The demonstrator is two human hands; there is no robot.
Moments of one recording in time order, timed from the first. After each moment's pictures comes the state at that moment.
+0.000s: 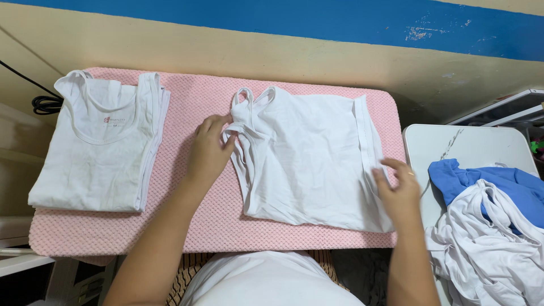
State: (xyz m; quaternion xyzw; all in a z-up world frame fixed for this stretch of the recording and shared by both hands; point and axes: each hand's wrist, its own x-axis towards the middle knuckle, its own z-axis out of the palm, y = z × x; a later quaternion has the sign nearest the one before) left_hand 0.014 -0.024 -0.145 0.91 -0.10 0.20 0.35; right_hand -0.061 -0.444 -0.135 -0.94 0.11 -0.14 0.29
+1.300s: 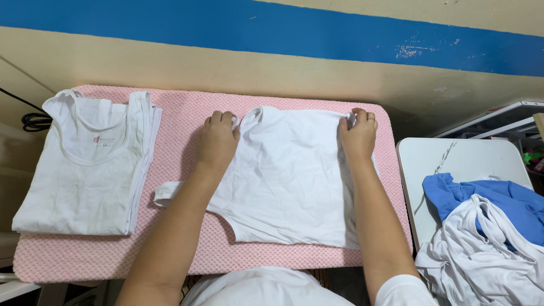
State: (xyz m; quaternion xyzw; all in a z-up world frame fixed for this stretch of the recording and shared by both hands) left_hand 0.087 -0.058 -0.157 0.95 -0.05 0.20 0.25; right_hand 0.128 -0.407 -0.184 -0.94 0.05 -0.27 0.22
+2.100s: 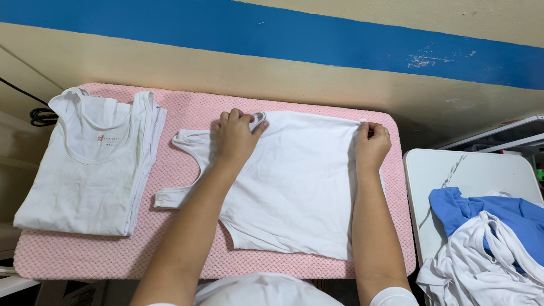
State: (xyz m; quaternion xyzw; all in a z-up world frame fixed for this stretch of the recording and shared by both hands) left_hand 0.114 -0.092 -0.170 0.95 0.00 0.20 0.24; right_hand 0.140 -0.431 -0.211 -0.88 0.11 -0.31 0.34
